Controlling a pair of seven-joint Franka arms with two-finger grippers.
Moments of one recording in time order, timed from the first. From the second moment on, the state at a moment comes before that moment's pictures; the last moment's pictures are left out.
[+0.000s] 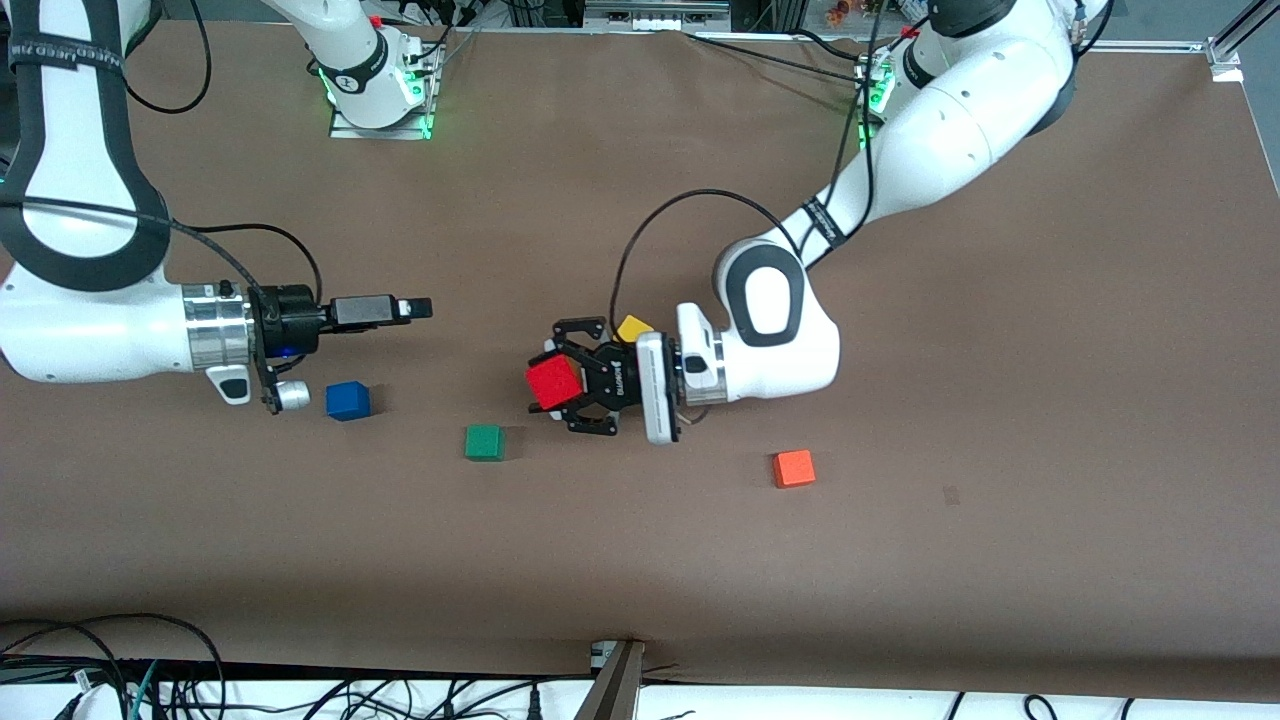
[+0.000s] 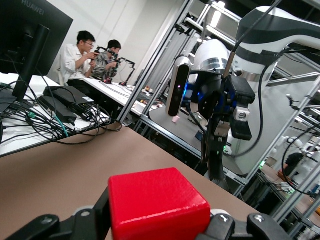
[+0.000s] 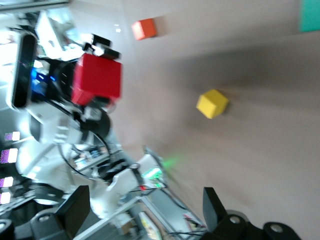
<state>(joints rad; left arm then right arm) -0.17 1.04 -0.82 -1.14 -1.24 2.60 1.53 0.17 0.43 -0.12 -1.56 1.07 1.53 -0.10</state>
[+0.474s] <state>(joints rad) -0.29 1.04 -0.72 -1.03 -1.24 2.63 1.45 0.18 0.50 -0.10 -1.56 1.26 1.53 -0.11</state>
